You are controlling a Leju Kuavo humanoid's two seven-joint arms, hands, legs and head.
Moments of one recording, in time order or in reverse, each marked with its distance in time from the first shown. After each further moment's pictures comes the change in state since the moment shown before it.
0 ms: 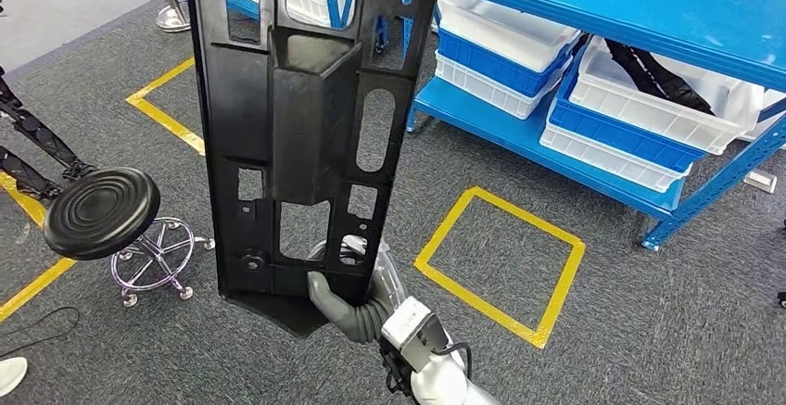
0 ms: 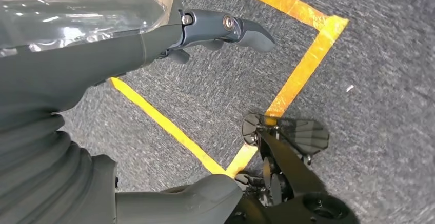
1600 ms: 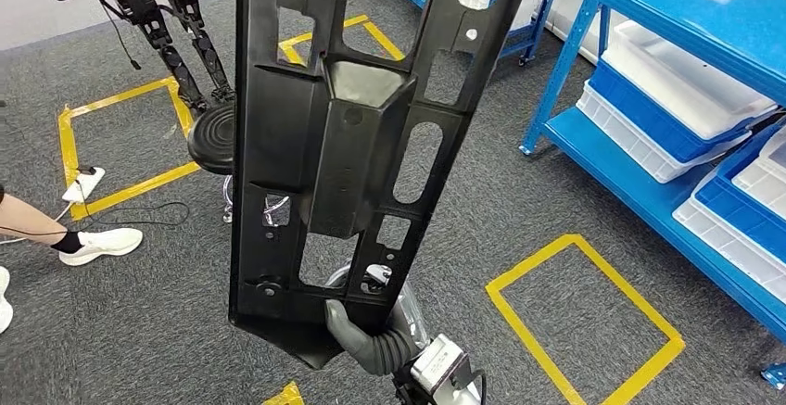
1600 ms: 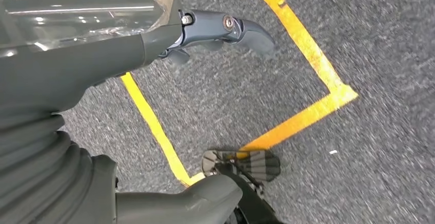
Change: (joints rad) left arm -0.003 0.091 -0.013 -0.010 0.033 -0.005 -0.156; right arm 0.192 0.019 -0.116 -0.133 0.089 0.115 -0.032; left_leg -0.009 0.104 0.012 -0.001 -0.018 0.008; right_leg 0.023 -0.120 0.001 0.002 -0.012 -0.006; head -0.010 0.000
